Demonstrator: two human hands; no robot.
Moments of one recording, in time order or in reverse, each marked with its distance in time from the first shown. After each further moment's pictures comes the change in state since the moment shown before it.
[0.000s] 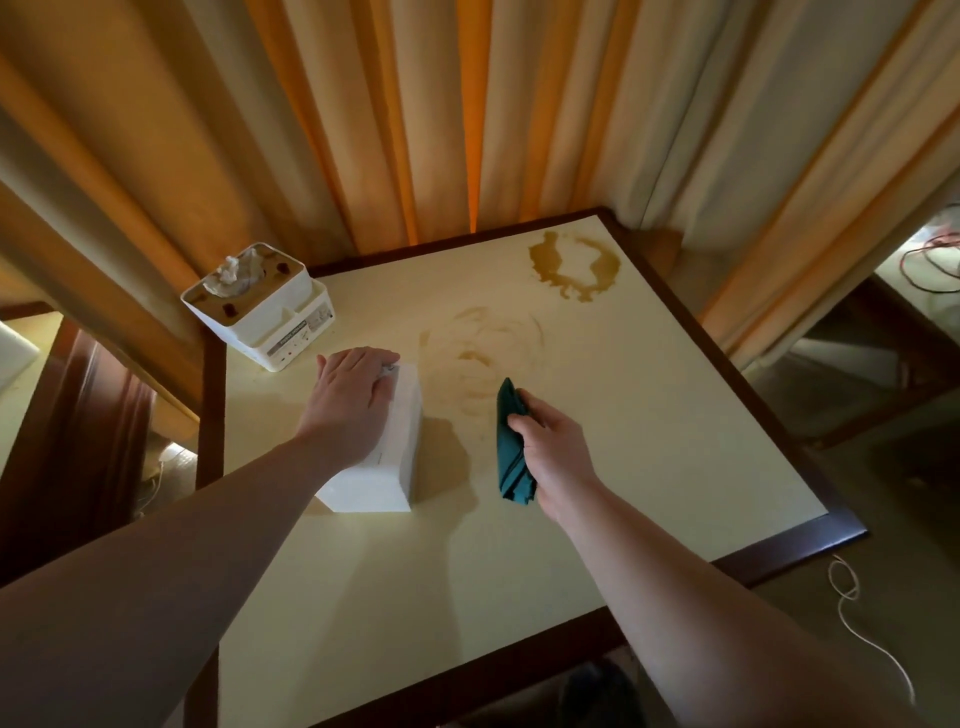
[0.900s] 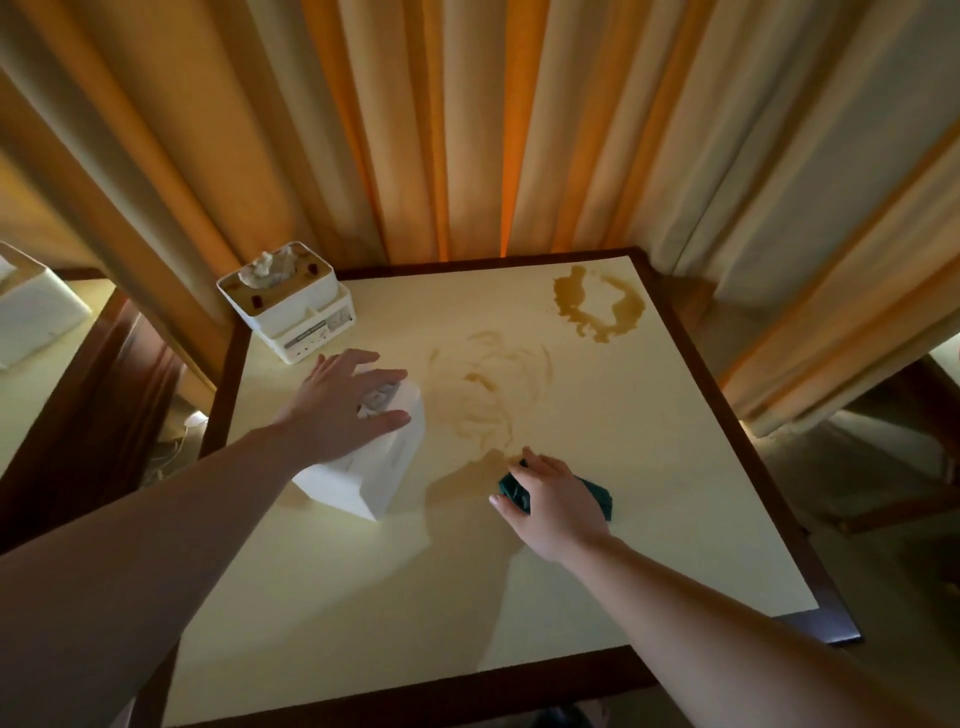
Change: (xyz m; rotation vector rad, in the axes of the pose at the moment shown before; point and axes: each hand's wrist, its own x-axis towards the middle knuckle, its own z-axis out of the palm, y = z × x) left_hand 0.005 0.001 -0.016 0.227 -0.148 -0.042; right_hand 0.046 0.021 -0.067 -1.416 -0.368 -0.597
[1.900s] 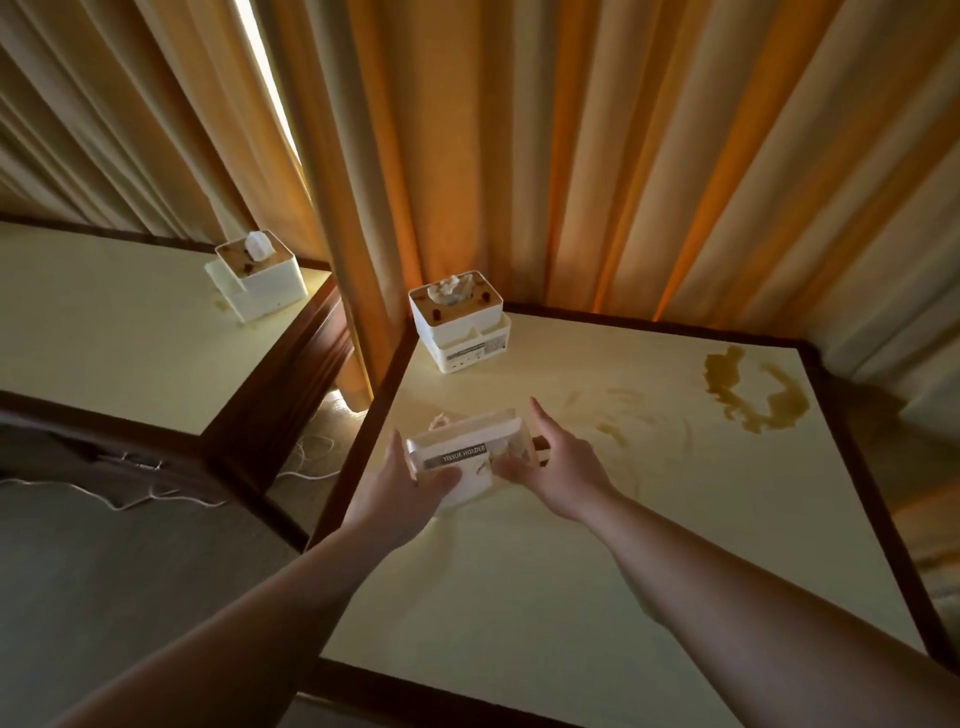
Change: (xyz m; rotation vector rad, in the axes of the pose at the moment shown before) left_hand -0.136 -0.021 0.008 -0.516 0.161 -0.751; right_hand 0.070 -0.157 -0.042 0.459 -0.119 -0.136
